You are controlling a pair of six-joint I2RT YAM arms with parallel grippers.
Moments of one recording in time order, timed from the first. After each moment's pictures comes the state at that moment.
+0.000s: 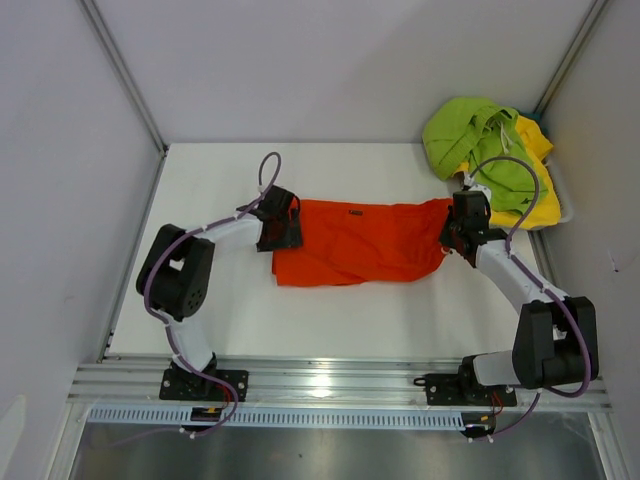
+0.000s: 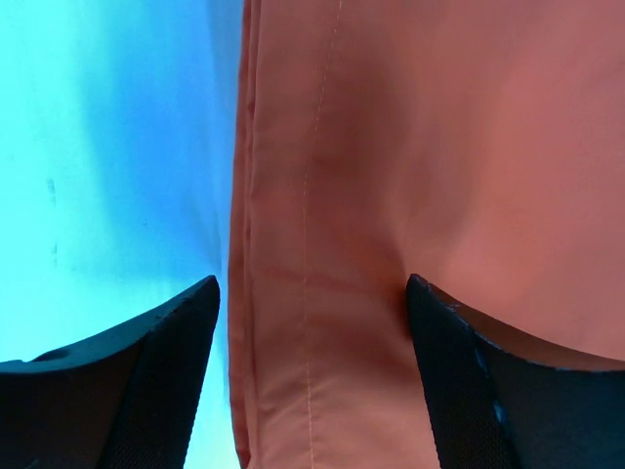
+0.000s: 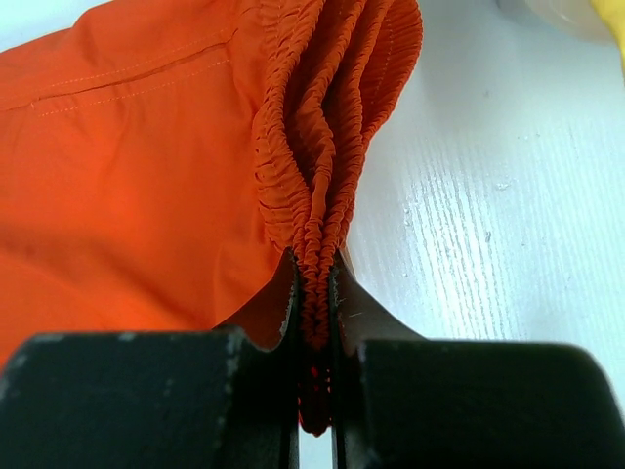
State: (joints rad) left arm -0.44 1.82 1.16 -0.40 -0.17 -0.52; right arm 0.14 1.37 0.87 -0.27 0.20 0.38
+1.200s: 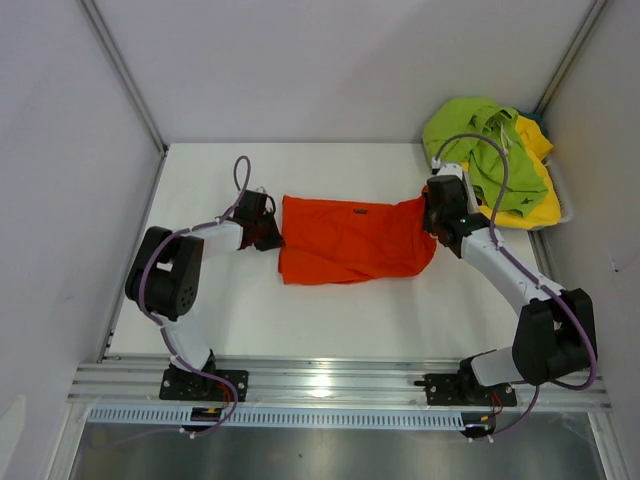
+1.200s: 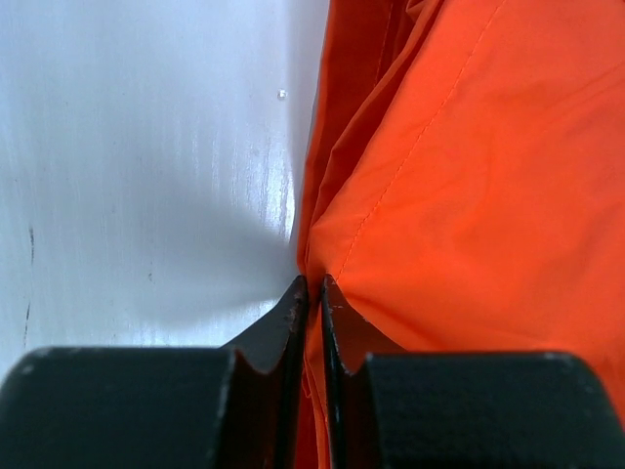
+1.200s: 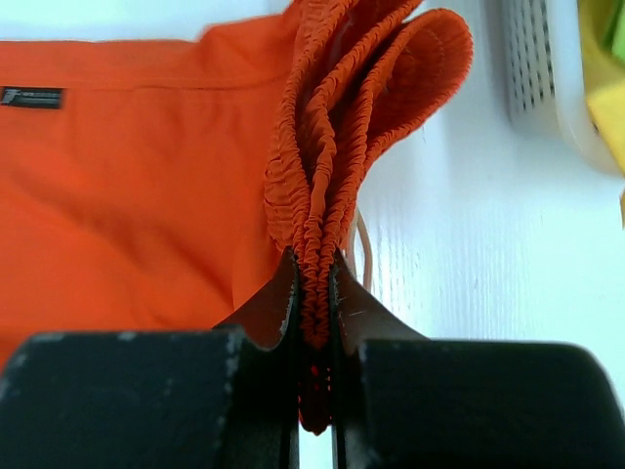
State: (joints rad) left arm -0.29 1.80 0.99 -0.12 0.09 -0.60; right arm 0.29 1.40 1.02 -0.33 0.33 0.22
